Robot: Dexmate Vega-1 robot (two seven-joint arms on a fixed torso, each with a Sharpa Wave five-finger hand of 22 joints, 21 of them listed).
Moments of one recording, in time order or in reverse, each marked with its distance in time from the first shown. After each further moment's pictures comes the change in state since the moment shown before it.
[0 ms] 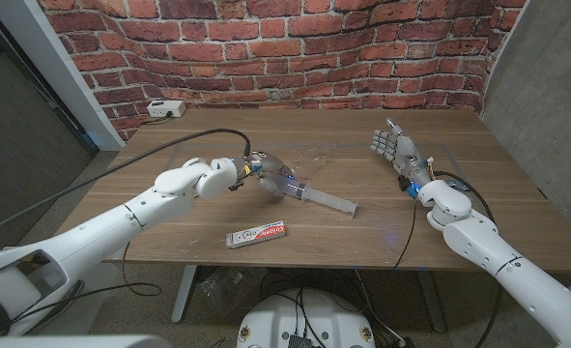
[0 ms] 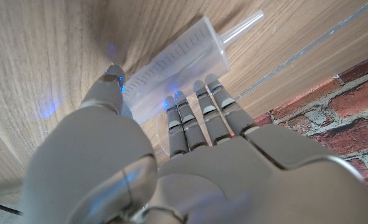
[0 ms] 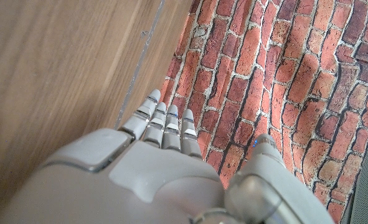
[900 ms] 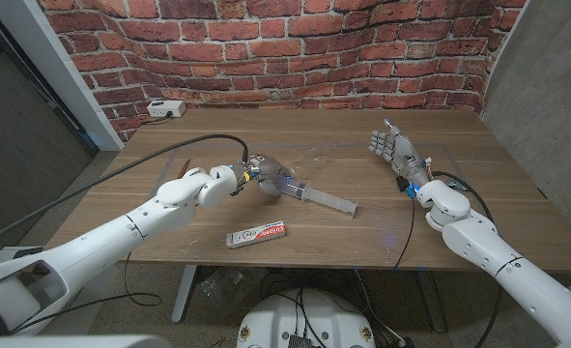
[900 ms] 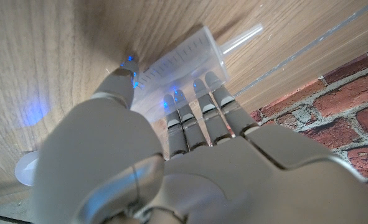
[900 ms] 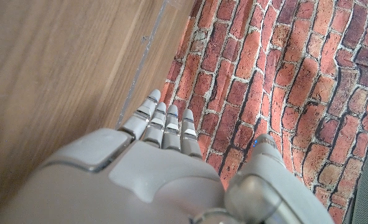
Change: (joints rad) left arm 0.046 -0.012 0.002 0.010 0.036 0.053 0.095; left_hand 0.142 0.047 0.057 -0.018 -0.013 0.029 -0.004 0.000 0.003 0.044 -0.015 0.000 0.000 0.050 -0.003 0.000 0.000 0.043 0.004 0.008 -0.002; right arm -0.004 -0.004 -0.006 -0.019 -0.006 -0.015 -0.010; right_hand 0.000 0.000 0.000 0.000 0.000 0.000 0.000 0.000 0.000 0.000 0.000 0.000 0.000 0.000 0.000 0.000 0.000 0.000 0.000 0.000 0.000
